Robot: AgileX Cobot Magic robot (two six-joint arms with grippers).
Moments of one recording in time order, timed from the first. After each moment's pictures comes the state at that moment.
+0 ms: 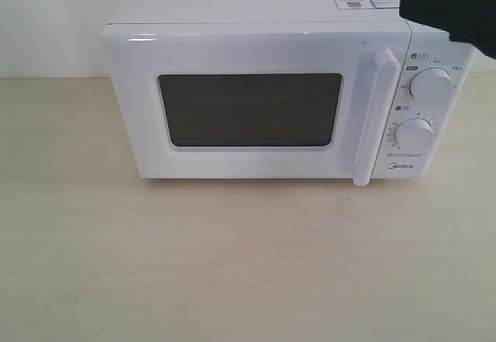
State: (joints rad) left arm -0.28 0.09 -0.90 -0.73 0.61 0.85; right arm 0.55 0.80 -0.78 0.39 0.34 -0.24
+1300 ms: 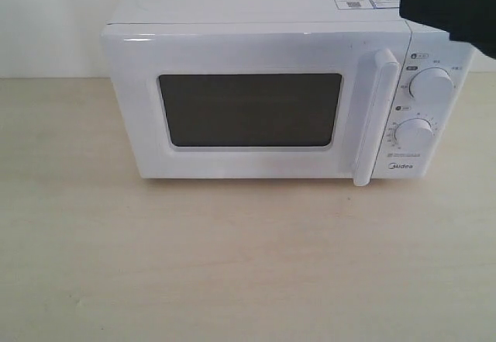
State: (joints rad) left arm -0.09 0.00 0.00 -0.35 0.08 0.55; right arm 0.55 0.80 -0.78 0.39 0.34 -0.24
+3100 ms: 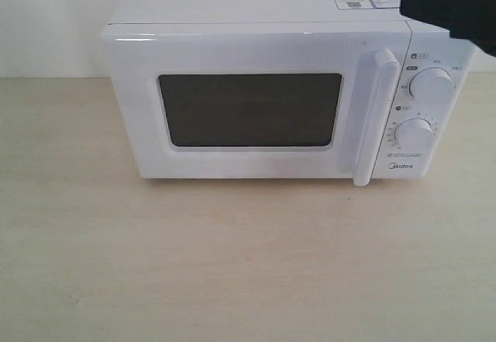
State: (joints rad) left arm -0.09 0.00 0.00 -0.06 0.29 0.02; right arm 0.55 0.80 -0.78 0.39 0.33 -0.24
